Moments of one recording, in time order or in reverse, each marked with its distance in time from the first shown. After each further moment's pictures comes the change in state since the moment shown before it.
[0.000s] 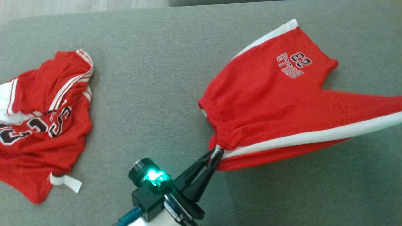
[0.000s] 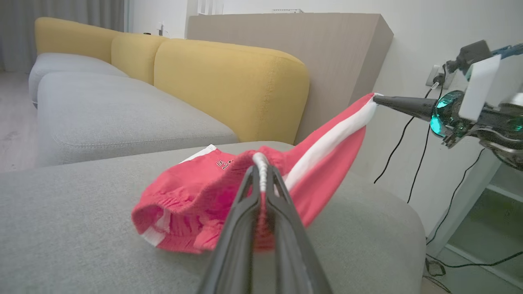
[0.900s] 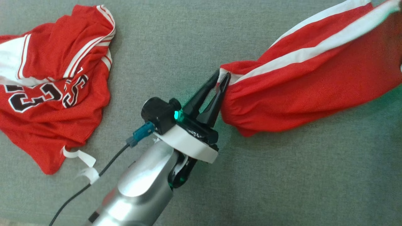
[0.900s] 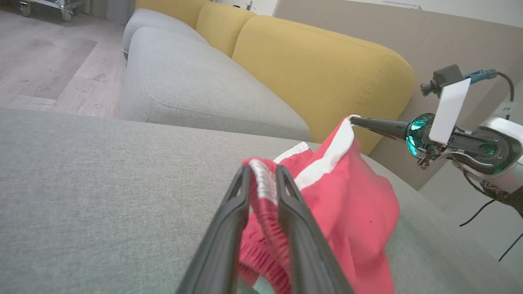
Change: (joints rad) left arm -0.404 -0.199 0.007 0.377 -0.249 0.000 0.000; right arm -0.817 -0.108 0.344 0.634 -0.080 0.000 0.156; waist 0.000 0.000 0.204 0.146
